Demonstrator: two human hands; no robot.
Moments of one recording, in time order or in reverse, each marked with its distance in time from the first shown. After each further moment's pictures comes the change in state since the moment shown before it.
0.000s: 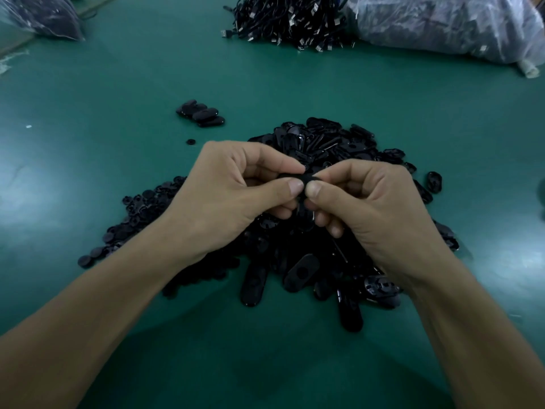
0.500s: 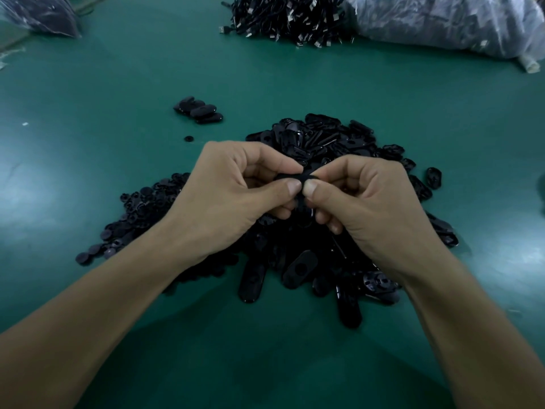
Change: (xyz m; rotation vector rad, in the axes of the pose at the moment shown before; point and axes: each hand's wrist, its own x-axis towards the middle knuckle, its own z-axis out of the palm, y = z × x) left_hand 0.000 -0.005 0.004 0.025 0.017 -0.001; right_hand 0.000 0.002 0.001 -0.095 0.027 -0.001
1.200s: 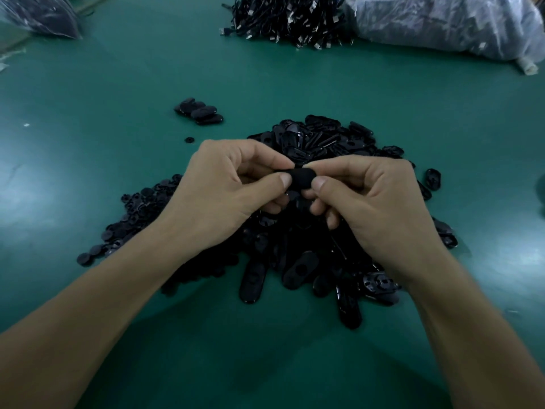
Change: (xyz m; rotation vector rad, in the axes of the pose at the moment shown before) left_hand 0.006 -0.008 -0.007 0.100 0.054 0.024; right_hand 0.001 0.003 -0.002 -0.005 0.055 -0.061
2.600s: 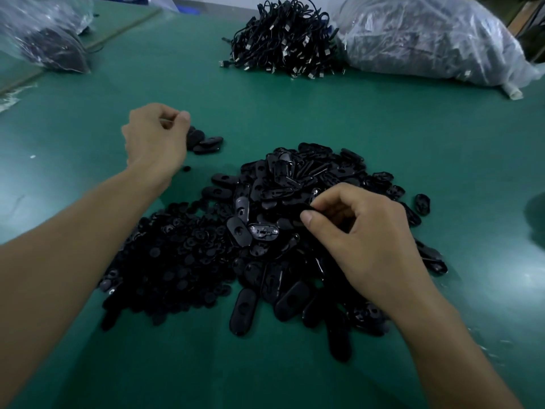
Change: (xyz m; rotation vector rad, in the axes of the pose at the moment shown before) left_hand 0.106 -0.044 -0.076 0.408 0.722 -0.195; right_hand -0.001 0.007 -0.005 -0.427 0.093 -0.092
